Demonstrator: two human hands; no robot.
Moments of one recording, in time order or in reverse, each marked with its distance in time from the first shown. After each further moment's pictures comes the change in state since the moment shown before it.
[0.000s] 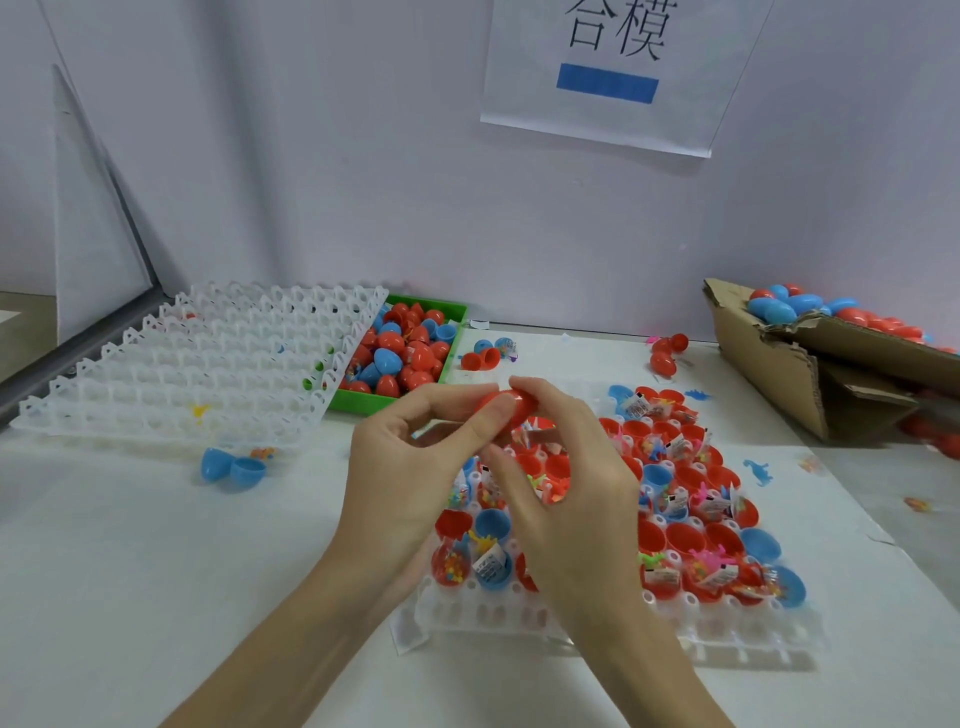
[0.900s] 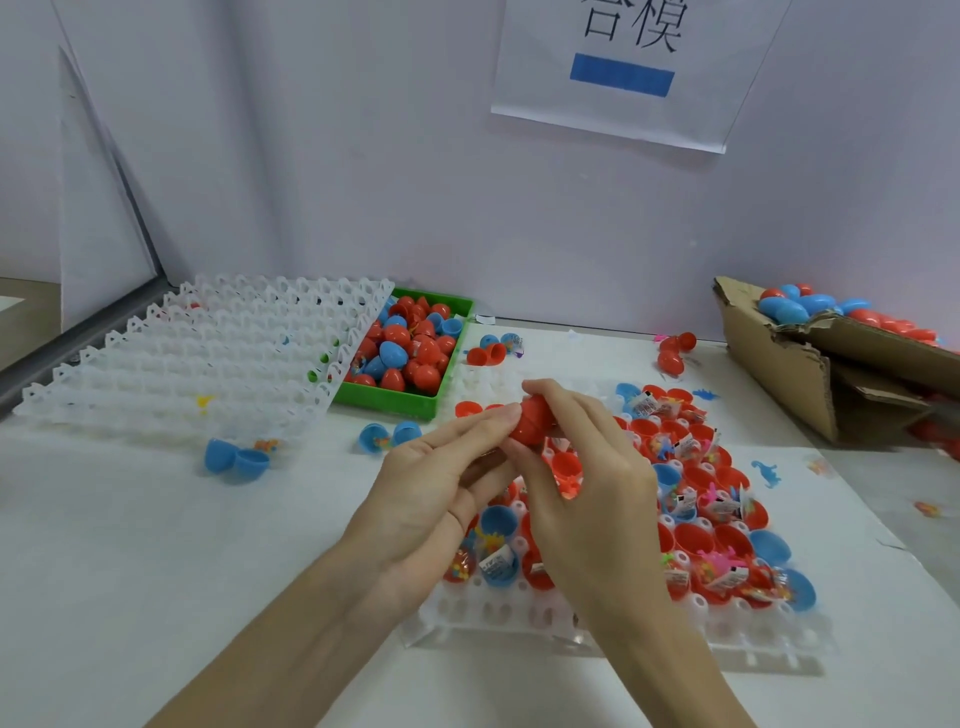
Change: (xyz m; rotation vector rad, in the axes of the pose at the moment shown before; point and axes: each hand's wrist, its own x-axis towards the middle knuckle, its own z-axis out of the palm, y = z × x) left_hand 0.000 -0.004 0.003 -0.456 -0.049 -0.490; right_hand 0.002 0.002 -0.006 -0.151 -0.047 -0.007
